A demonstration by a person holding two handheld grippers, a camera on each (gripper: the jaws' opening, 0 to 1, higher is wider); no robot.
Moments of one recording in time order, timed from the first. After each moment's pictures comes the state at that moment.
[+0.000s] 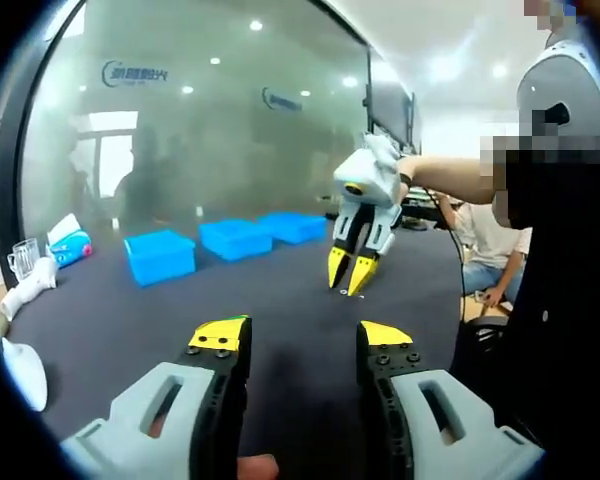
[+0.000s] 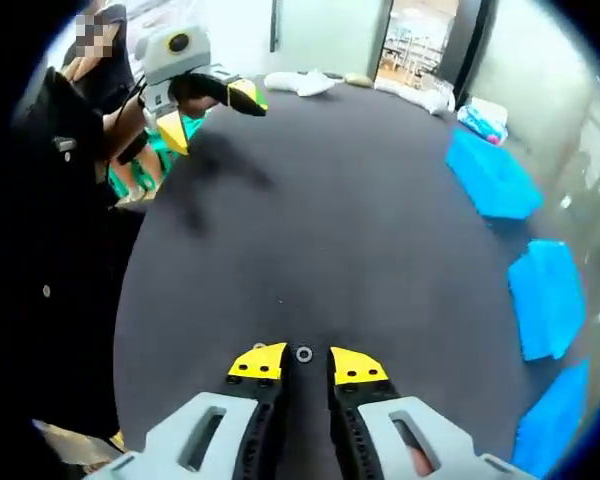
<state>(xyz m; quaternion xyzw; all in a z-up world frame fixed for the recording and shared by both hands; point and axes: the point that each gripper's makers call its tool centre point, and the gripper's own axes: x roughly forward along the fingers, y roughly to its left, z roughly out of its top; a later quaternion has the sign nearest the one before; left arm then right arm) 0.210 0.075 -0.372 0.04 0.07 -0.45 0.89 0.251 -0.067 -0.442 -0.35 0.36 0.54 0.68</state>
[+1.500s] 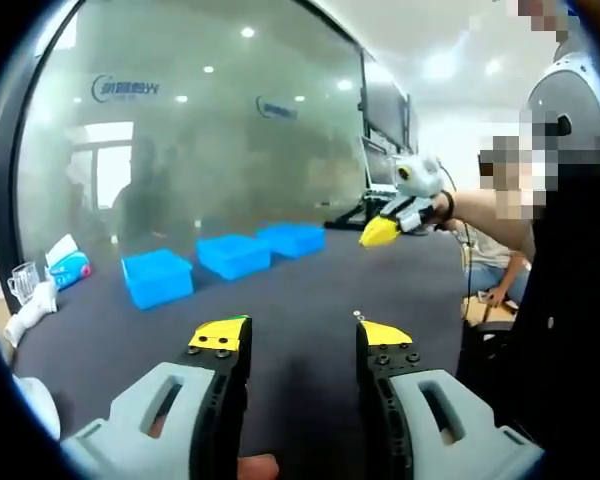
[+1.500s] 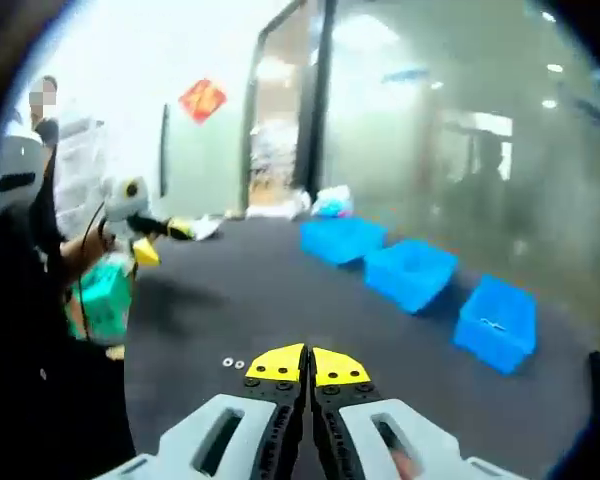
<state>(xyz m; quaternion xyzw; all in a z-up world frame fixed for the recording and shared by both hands) 0.220 0.062 -0.349 0.05 0.05 -0.46 0.89 0.259 -0.170 -0.342 -0.10 0.14 0.36 0.92</state>
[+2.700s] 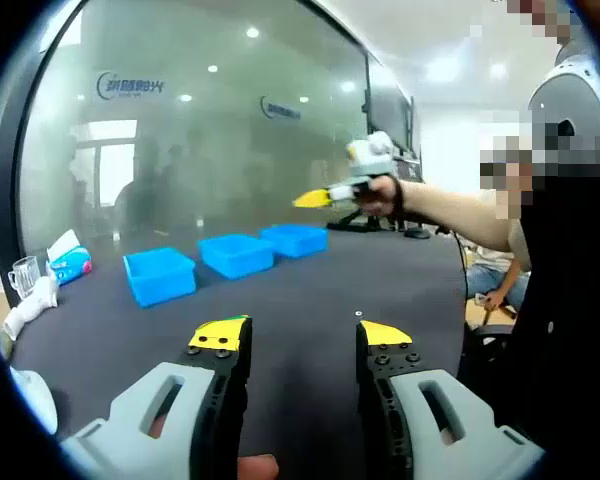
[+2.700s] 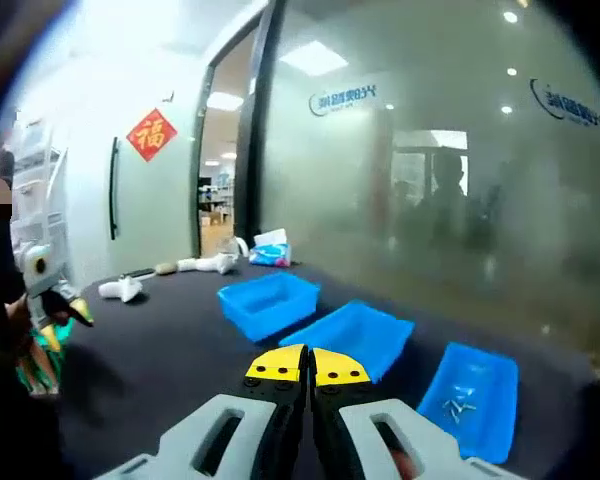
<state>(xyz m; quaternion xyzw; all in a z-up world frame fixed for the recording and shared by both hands) 0.220 0.068 -0.351 0.04 0.05 -0.45 0.89 0.424 -0.146 -0.295 -0.08 0.11 0.30 0.94</state>
